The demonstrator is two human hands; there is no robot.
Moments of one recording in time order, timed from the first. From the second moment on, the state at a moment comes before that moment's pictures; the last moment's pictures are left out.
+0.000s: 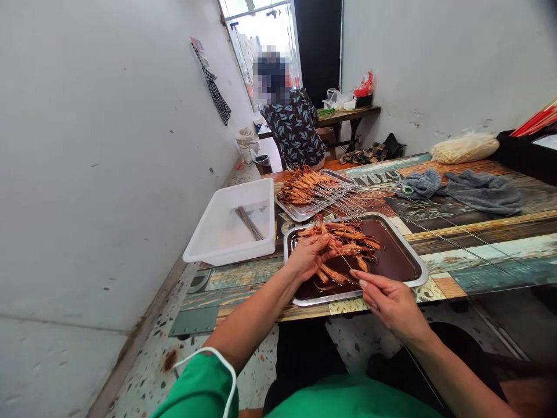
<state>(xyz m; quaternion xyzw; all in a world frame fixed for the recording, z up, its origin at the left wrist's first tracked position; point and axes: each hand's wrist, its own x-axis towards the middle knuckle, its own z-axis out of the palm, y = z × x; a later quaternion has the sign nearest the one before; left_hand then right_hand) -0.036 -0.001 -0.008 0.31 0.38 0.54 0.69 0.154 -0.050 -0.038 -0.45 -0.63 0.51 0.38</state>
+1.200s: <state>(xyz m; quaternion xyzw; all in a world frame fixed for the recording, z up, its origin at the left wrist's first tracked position) -0.034 0.000 -0.008 0.31 0.42 0.57 0.64 0.156 -0.071 -0.031 -0.49 -0.66 0.43 0.36</state>
